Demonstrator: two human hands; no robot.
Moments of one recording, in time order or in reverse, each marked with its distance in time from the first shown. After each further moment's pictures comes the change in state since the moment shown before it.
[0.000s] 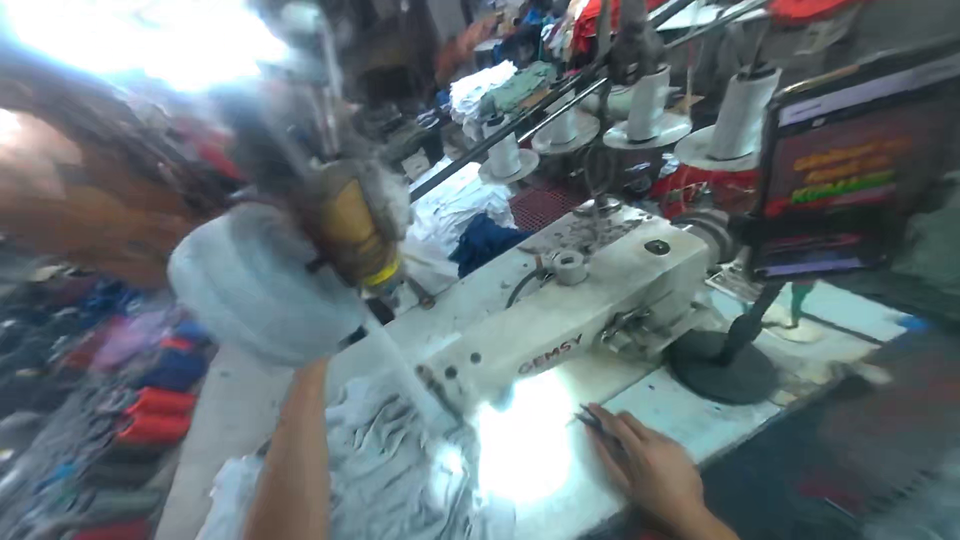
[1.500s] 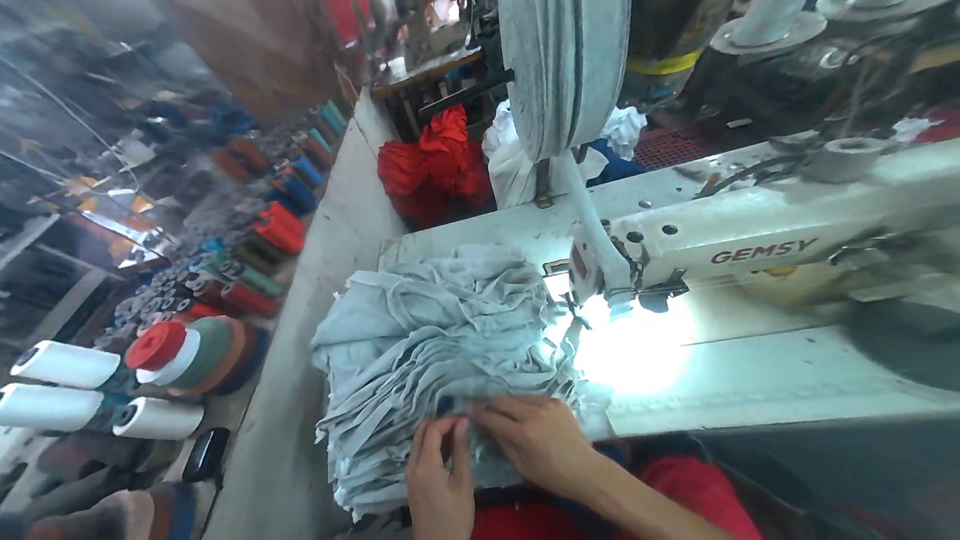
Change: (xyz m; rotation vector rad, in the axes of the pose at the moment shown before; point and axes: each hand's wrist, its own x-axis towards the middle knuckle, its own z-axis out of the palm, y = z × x) left_hand -0.404 -0.108 0.067 -0.408 0.460 -0.039; right_hand -0.040 -0.285 -0.001 0.506 -0.411 -0.712
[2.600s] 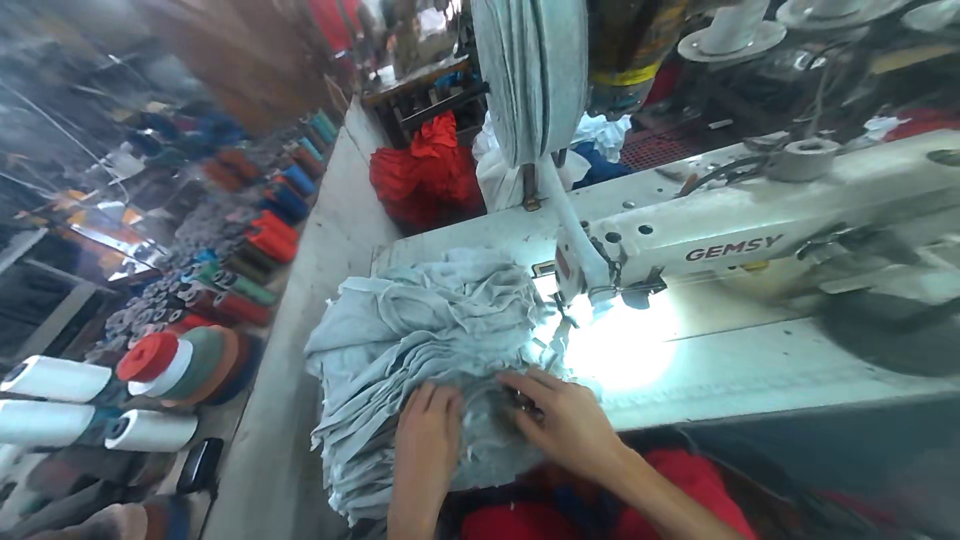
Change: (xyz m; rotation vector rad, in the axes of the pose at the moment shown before) left_hand 0.052 -0.001 -0.004 0.369 -0.340 0.242; right_hand -0.009 0.018 -0.034 0.063 0.010 0.319
